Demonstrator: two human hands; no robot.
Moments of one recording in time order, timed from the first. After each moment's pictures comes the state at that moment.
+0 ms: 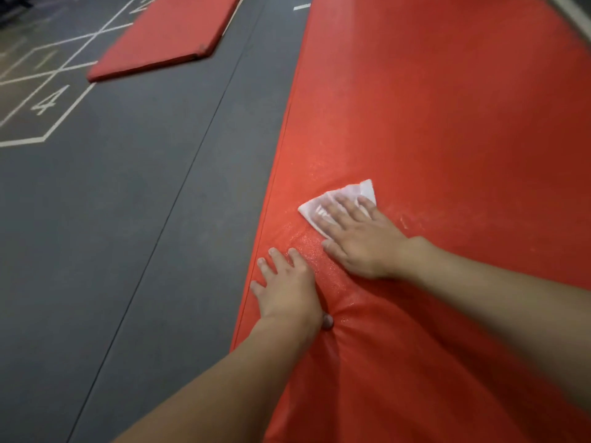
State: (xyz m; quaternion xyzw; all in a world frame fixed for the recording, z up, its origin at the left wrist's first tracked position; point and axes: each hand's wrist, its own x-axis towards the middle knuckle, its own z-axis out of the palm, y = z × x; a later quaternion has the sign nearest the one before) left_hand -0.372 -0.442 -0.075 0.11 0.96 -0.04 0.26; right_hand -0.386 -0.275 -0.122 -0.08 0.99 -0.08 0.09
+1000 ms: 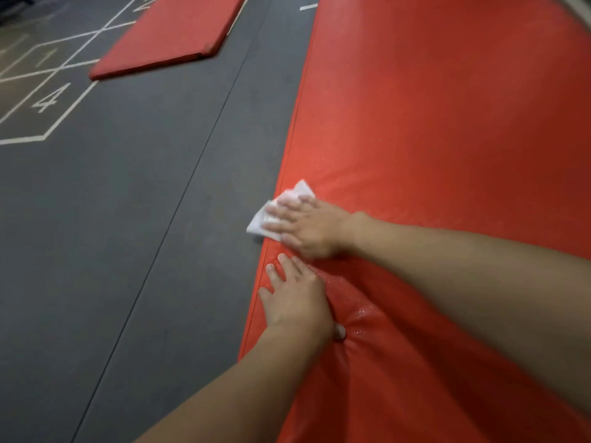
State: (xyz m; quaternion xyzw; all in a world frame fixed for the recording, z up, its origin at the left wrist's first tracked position) left_hand -0.378 -0.447 -0.072 0.13 0.95 -0.06 0.28; right_hand -0.470 -0.329 -0.110 -0.21 0.97 -0.08 0.13
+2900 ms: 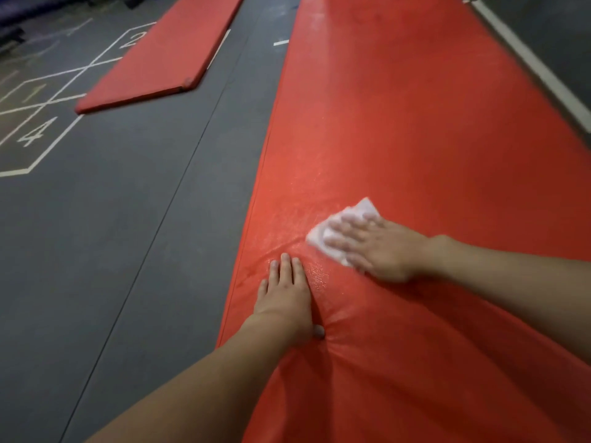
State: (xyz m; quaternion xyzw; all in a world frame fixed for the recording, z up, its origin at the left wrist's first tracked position) left_hand -0.385 -0.416 -0.073 0.24 0.92 -0.09 0.30; right_hand -0.371 -0.192 -0.119 -0.14 0.98 -0.06 0.13
